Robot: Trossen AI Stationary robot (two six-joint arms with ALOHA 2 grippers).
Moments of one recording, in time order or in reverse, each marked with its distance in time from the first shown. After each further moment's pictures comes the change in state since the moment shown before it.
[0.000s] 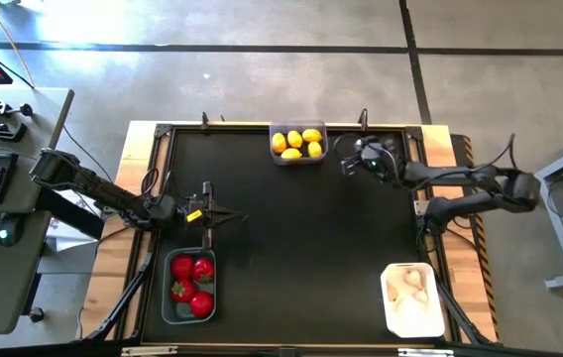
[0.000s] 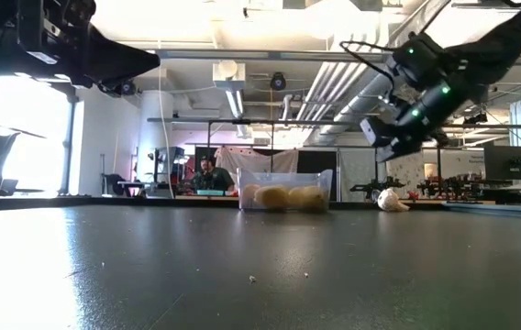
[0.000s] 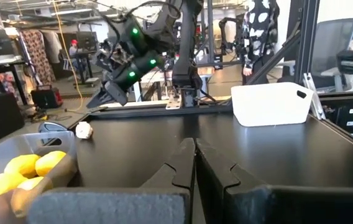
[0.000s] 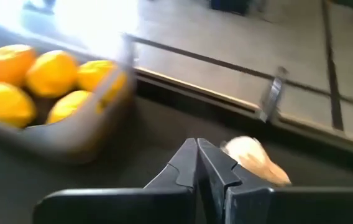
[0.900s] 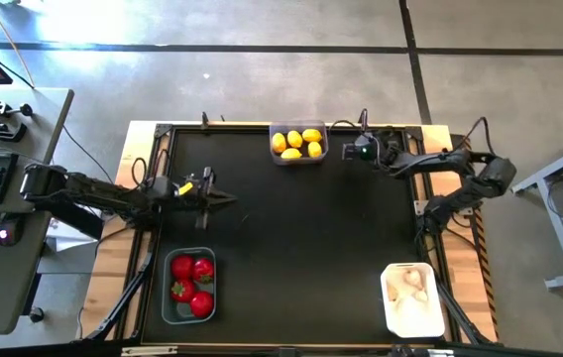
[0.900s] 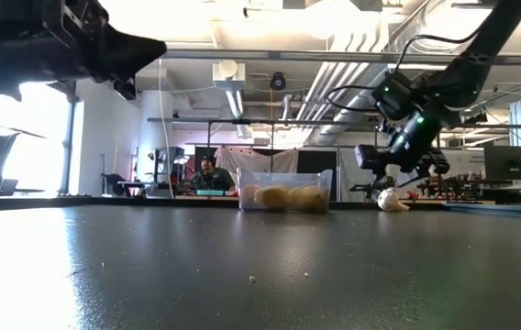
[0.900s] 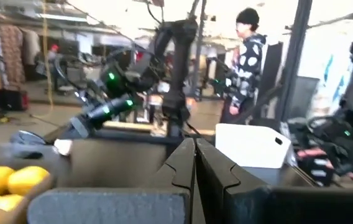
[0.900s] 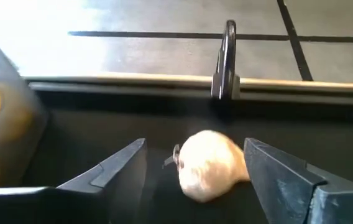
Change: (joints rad) left arm 0.312 -0.083 -0.015 0.050 0.389 -0.190; right arm -0.177 0.251 0.041 0.072 0.025 0.270
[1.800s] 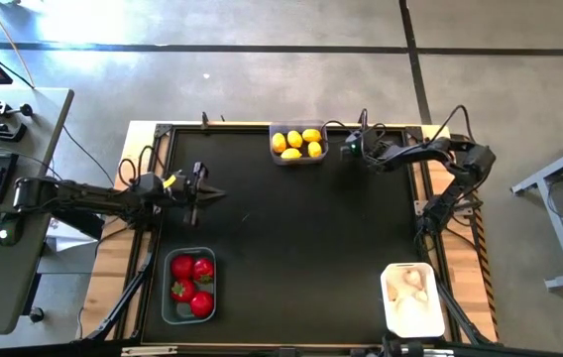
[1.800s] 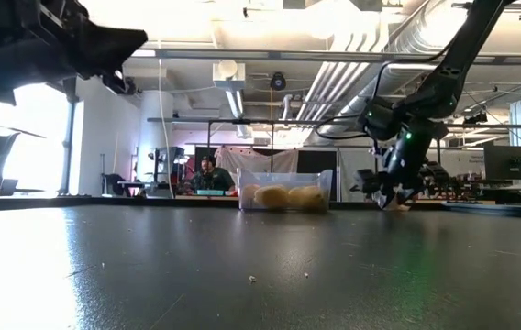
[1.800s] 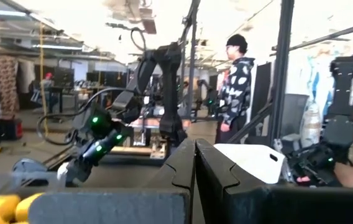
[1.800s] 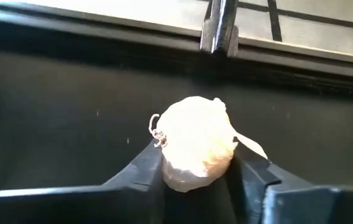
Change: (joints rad) left arm 0.122 -0.161 -0.078 0.030 0.144 -0.001; right arm -0.042 0.202 0.127 -0.167 -0.014 -0.005
